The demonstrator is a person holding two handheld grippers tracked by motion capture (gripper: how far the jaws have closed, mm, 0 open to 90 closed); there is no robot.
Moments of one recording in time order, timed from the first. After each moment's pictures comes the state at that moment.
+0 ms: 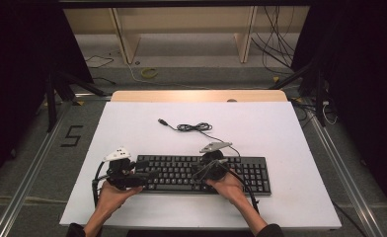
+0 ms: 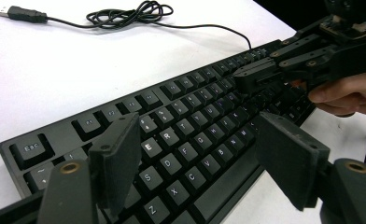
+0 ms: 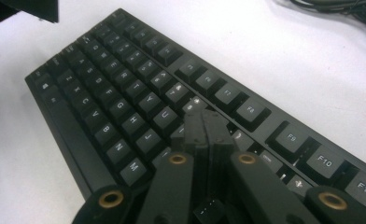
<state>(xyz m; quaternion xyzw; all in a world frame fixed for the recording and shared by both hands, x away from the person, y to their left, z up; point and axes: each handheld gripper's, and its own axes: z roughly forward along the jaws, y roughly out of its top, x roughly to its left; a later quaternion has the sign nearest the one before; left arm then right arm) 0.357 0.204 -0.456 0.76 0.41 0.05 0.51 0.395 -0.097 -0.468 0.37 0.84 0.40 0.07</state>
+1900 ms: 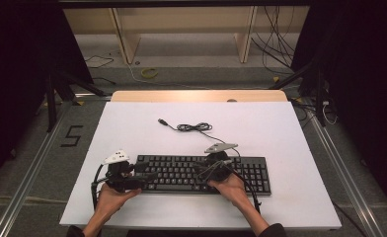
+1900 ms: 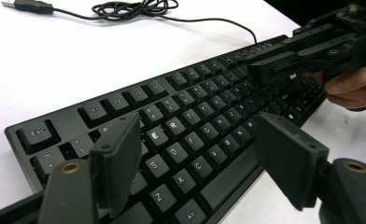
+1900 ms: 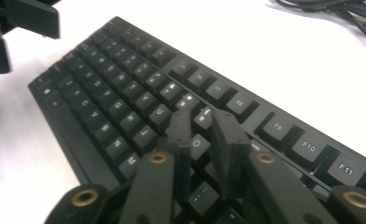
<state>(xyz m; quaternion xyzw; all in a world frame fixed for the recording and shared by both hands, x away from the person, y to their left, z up) 0.354 0.207 -0.463 0.76 0.42 0.06 0.50 0.390 -0.109 -0.465 0.38 0.82 0.42 0.07</state>
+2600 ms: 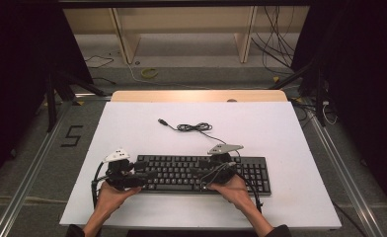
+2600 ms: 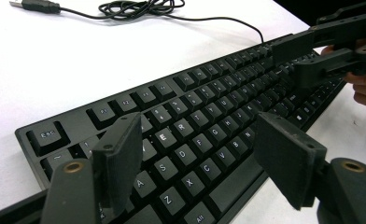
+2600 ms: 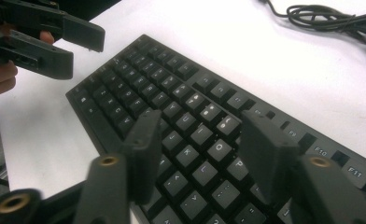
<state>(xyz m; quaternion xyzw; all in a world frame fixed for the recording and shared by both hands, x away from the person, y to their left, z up) 0.360 0.208 -0.462 0.76 0.42 0.06 0.49 0.378 -0.115 -0.454 0.37 0.81 0.45 0.06</state>
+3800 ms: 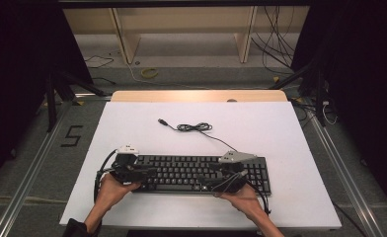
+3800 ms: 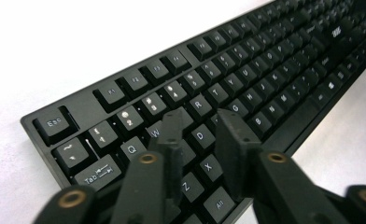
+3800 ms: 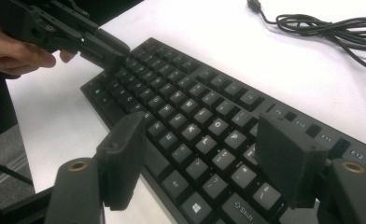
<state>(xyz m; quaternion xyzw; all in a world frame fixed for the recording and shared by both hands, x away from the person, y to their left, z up) 0.377 0.195 -0.456 0.82 0.42 0.05 0.39 0.351 -0.140 -0.448 0.36 0.80 0.47 0.07</state>
